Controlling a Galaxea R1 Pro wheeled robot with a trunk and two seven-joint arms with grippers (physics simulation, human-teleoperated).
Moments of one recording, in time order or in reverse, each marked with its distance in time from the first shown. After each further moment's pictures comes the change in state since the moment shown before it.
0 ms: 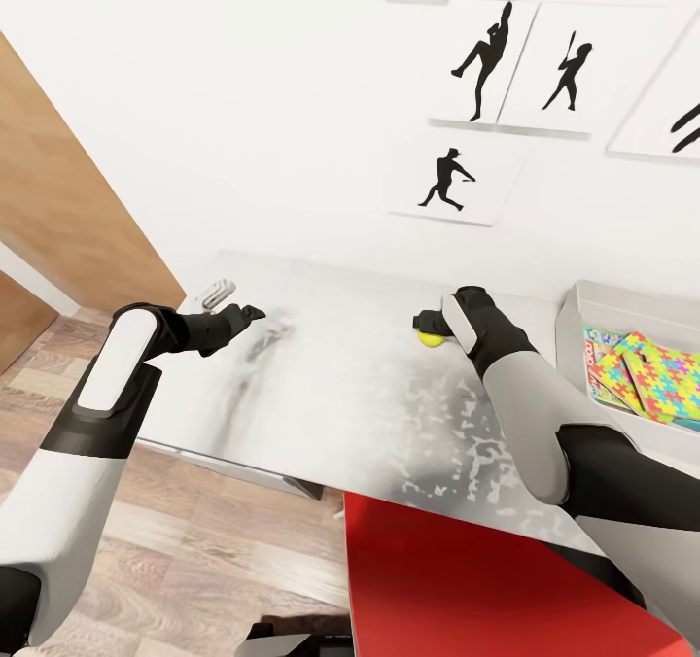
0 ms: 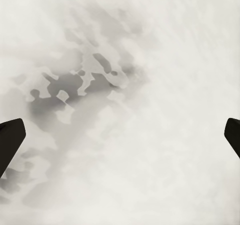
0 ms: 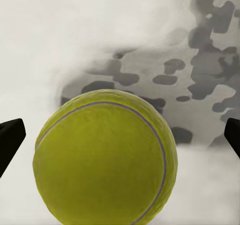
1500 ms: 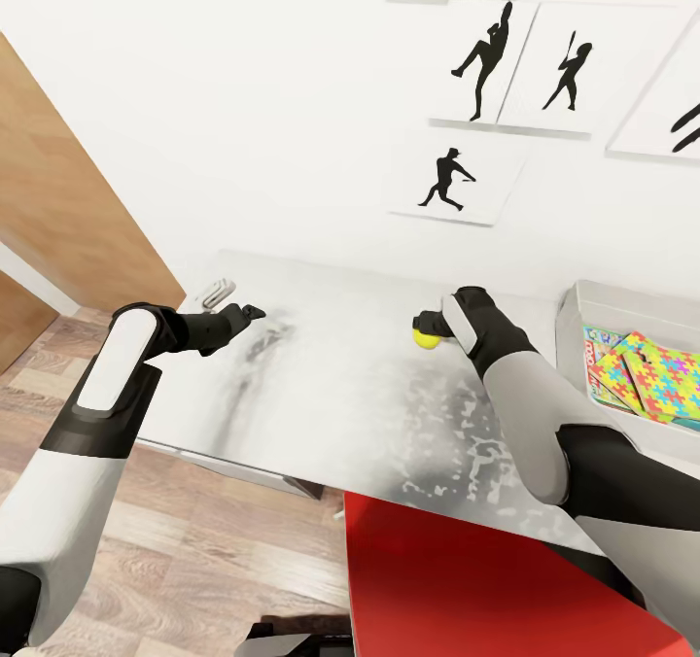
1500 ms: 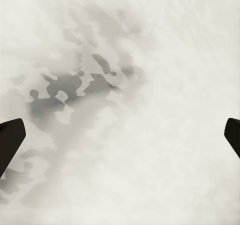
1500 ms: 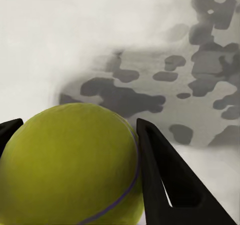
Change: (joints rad) left arm 0.000 0.000 0.000 -0.003 0.000 0.000 0.000; right arm 0.000 0.000 -0.003 0.000 0.004 0.008 0.003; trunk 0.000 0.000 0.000
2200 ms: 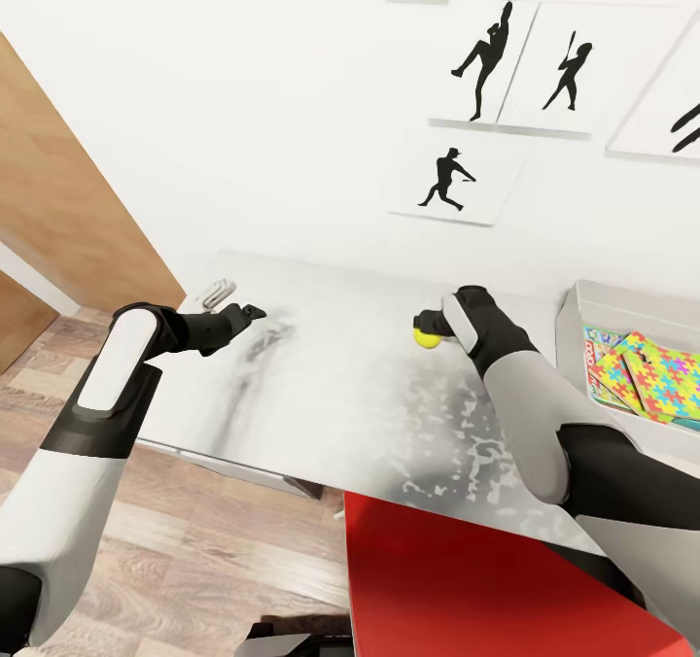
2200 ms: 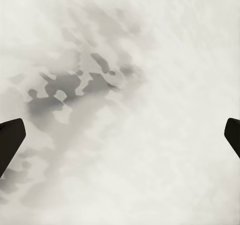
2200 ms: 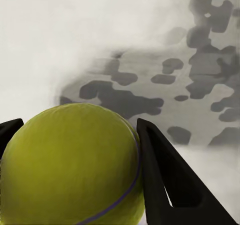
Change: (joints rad) left arm 0.000 -0.002 0.000 0.000 0.001 0.000 0.000; right arm -0.002 -0.001 -0.002 -0.001 0.000 -0.001 0.000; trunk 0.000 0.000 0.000
